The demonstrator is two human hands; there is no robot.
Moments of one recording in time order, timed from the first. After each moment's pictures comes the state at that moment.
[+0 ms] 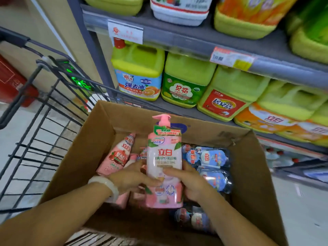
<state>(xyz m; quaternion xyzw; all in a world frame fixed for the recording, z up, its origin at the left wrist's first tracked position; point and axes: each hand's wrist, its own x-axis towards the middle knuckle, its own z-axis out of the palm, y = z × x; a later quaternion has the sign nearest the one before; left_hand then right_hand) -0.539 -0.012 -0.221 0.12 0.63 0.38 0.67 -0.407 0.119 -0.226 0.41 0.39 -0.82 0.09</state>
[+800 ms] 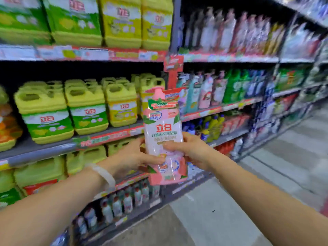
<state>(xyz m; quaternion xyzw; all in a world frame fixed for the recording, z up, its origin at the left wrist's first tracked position) -0.054 0.252 0.075 0.57 0.48 0.37 0.56 0.129 0.298 0.075 0.41 0.61 -0.59 -0.34</state>
